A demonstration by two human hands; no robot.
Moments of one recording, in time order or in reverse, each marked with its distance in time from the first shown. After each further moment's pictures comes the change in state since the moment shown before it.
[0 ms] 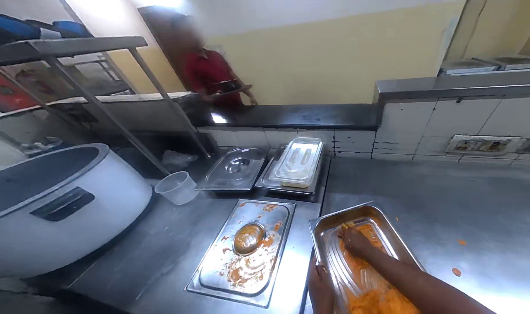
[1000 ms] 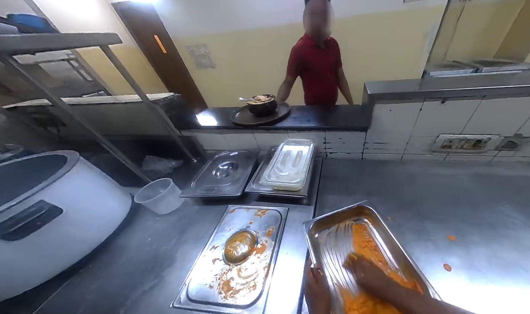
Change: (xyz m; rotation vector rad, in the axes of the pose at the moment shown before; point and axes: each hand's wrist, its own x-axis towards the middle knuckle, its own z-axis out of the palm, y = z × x) left_hand 0.005 0.002 0.002 0.045 0.001 0.031; right_hand -0.075 0.007 0.032 0.037 -0.094 0.011
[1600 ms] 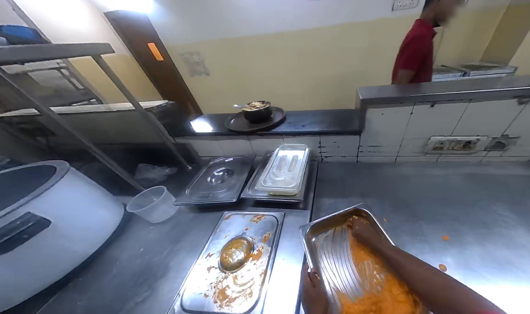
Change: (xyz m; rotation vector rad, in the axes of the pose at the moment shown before) left_hand -0.001 0.003 -0.001 0.017 -0.013 -0.023; right_hand 0.059 0.034 -0.078 0.045 0.238 0.195
